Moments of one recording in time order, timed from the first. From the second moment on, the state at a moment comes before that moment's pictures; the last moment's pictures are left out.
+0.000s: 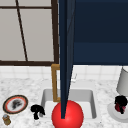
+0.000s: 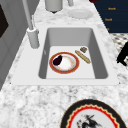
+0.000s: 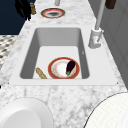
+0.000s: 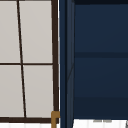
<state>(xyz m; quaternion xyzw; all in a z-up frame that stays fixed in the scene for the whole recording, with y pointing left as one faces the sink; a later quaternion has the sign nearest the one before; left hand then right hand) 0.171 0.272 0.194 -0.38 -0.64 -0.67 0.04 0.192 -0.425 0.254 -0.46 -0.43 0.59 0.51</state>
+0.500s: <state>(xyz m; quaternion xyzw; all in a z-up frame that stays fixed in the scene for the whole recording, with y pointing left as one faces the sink) 0.171 0.272 0.194 -0.38 -0.64 -0.67 0.04 0.236 -0.452 0.171 -0.45 -0.42 0.59 0.51</state>
